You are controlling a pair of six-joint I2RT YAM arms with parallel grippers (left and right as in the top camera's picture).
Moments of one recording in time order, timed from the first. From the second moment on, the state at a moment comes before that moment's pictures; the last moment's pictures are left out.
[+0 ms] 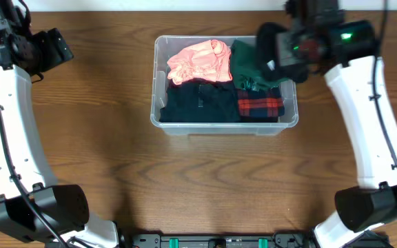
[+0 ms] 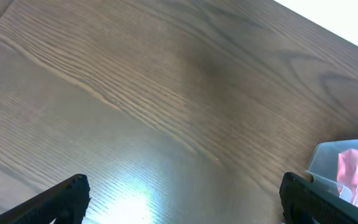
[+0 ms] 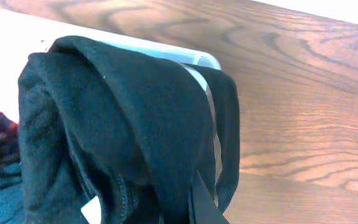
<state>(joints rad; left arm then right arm) 0.30 1.74 1.93 -1.18 -0.04 -0.20 0.28 1.78 1.97 -1.17 0.16 0.07</state>
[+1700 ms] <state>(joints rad) 0.30 1.74 1.93 -1.18 -0.04 -0.20 0.54 1.92 1.97 -1.28 0.26 0.09</state>
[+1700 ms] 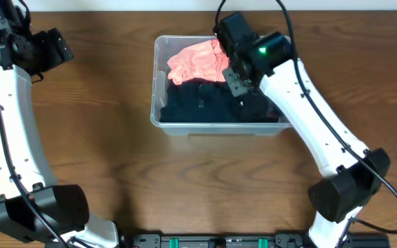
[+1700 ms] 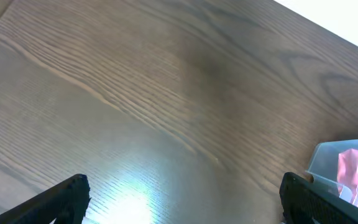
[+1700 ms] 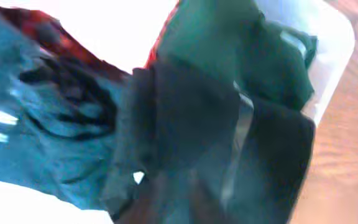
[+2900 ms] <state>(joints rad) 0.30 1.74 1.93 -1.18 -0.04 -0.20 0.43 2.07 1.77 -1.10 0.10 0.13</state>
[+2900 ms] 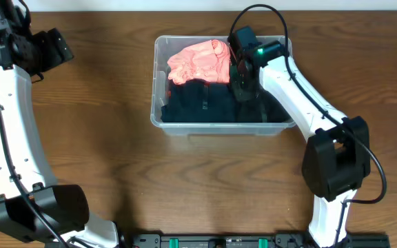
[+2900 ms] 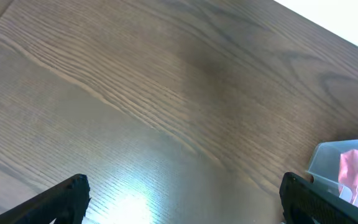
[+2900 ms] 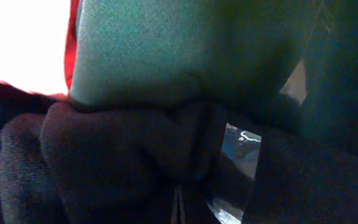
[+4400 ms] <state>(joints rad) 0.30 1.74 1.93 -1.18 -0.04 -0.20 -0.02 1.86 2.00 -1.14 0.22 0.10</state>
